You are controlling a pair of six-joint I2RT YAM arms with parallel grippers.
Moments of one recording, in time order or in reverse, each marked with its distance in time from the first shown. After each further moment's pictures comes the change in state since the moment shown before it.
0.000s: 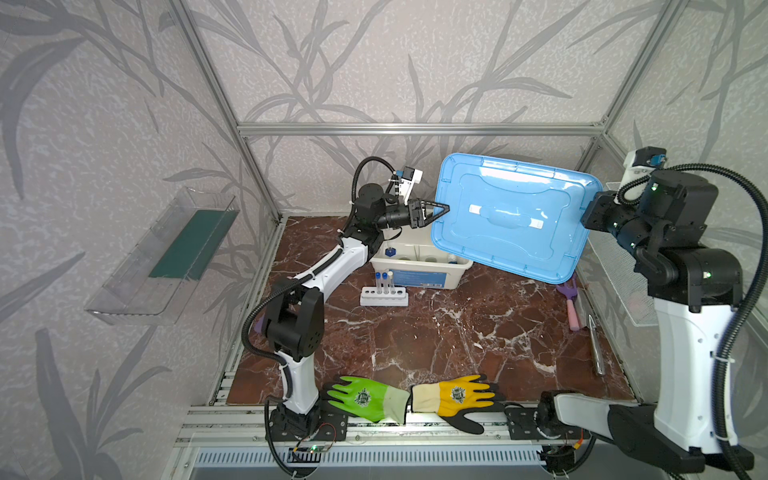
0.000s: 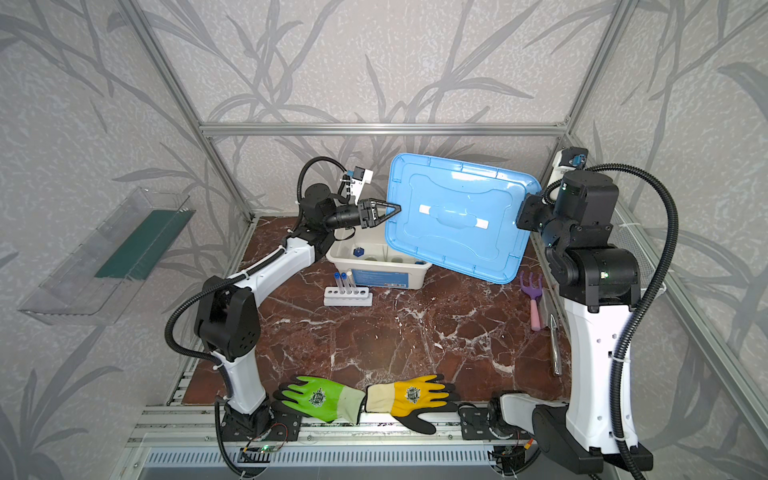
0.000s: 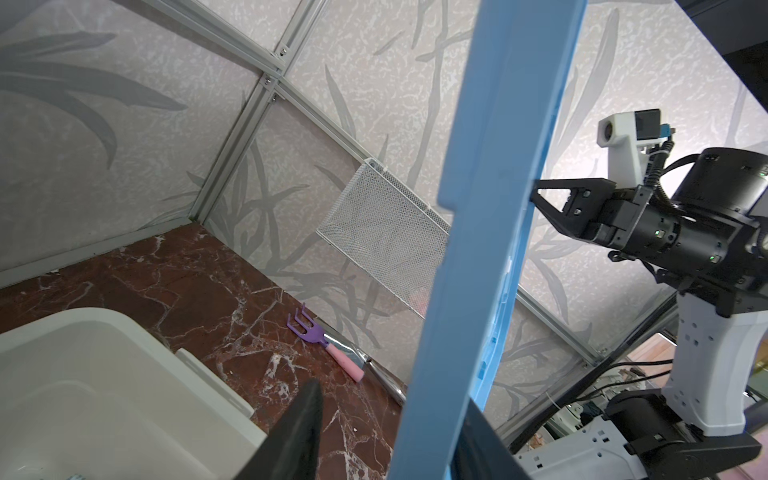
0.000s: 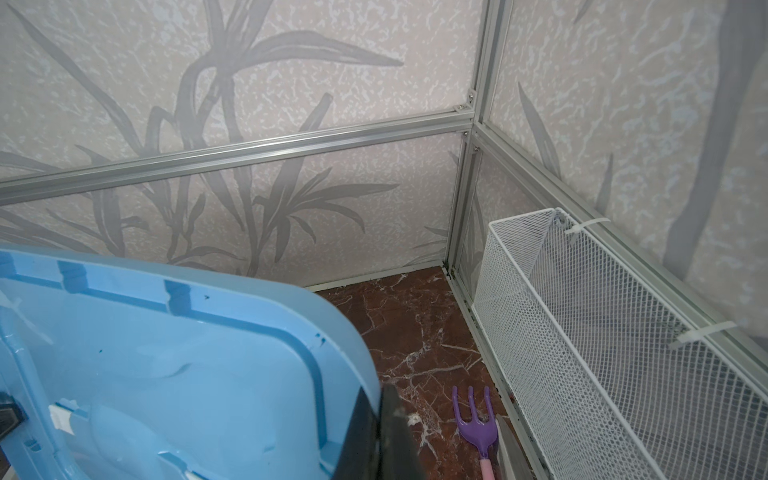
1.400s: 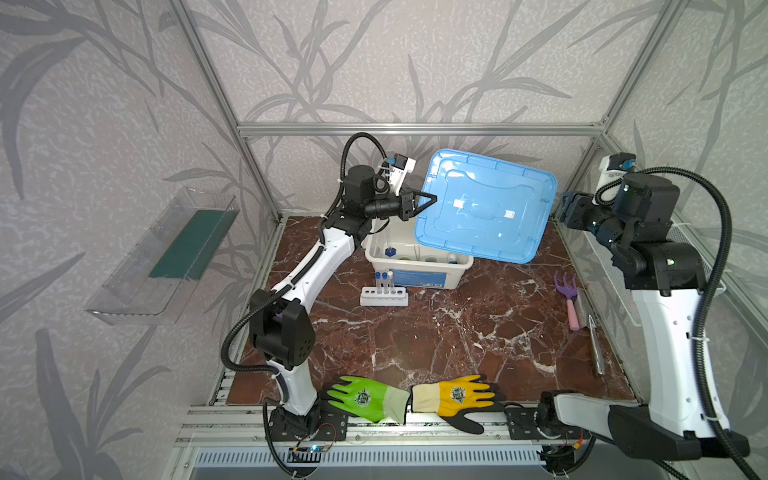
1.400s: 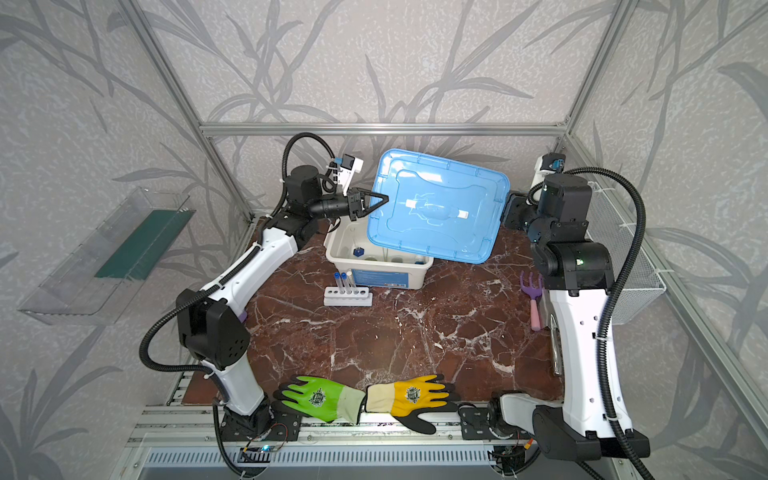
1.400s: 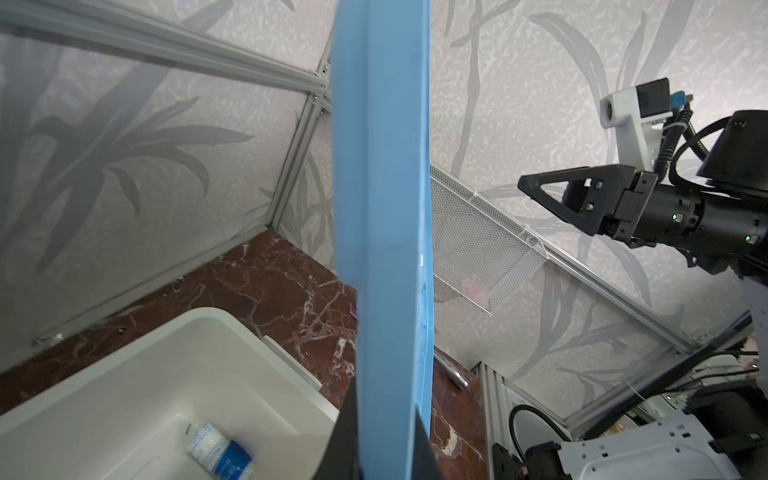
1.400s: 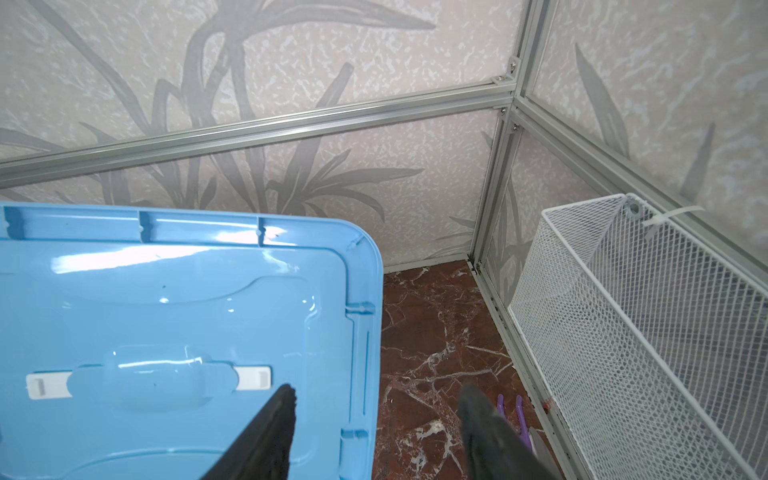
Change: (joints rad) left arm 0.062 -0.087 0.197 -0.531 -0.101 0.418; right arm 0.002 -0.007 -0.171 0.151 -0.058 0.005
